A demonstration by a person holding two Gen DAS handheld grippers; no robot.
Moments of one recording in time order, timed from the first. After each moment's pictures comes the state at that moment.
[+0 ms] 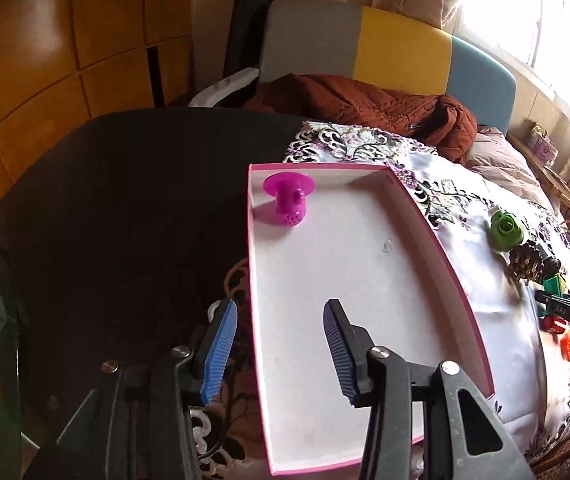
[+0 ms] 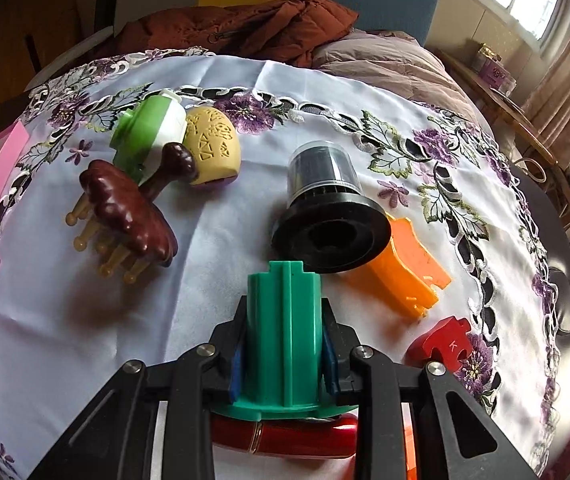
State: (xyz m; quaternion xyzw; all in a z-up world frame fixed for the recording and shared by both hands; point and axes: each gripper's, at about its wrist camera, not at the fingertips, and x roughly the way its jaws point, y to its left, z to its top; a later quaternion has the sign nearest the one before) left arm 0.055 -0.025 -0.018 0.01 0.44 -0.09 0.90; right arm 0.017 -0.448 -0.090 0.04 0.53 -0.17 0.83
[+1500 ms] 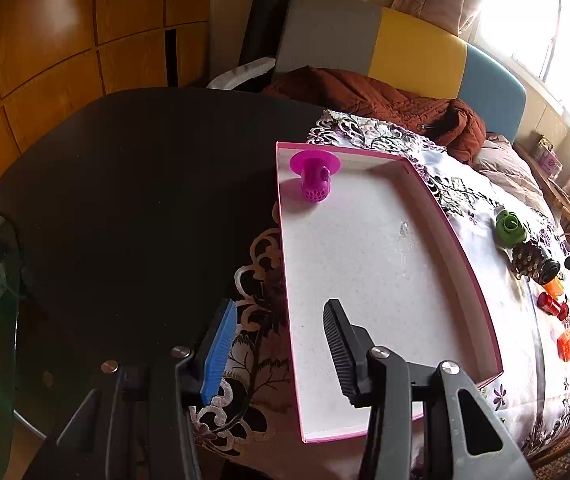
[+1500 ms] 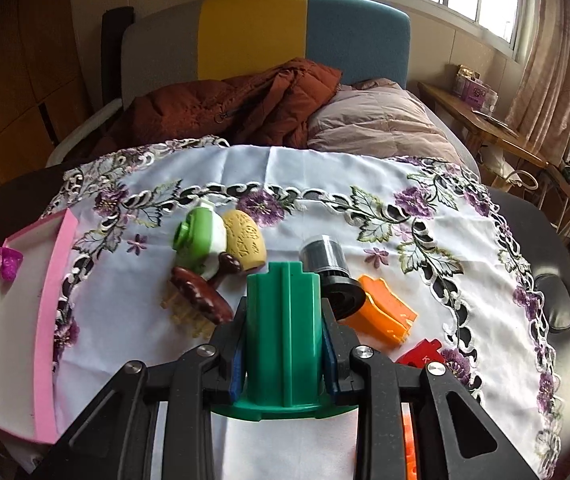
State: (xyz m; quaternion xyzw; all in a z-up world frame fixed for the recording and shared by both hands) left arm 0.039 0.003 -0.029 -0.02 0.45 -0.08 0.89; right arm -0.001 -0.428 -0.009 0.08 0.43 -0.16 0.89
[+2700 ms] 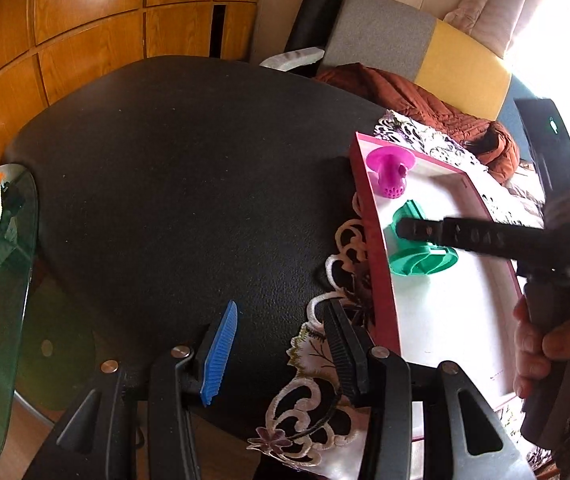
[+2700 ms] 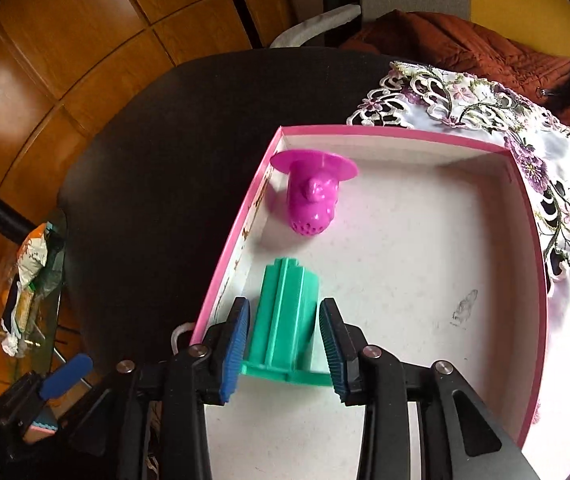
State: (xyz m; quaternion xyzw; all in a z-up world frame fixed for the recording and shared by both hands) left arm 0.049 0.070 -0.059 -0.08 0.47 -0.03 0.88; right arm 0.142 -0.109 -0.066 0.07 0.53 0.16 0.83
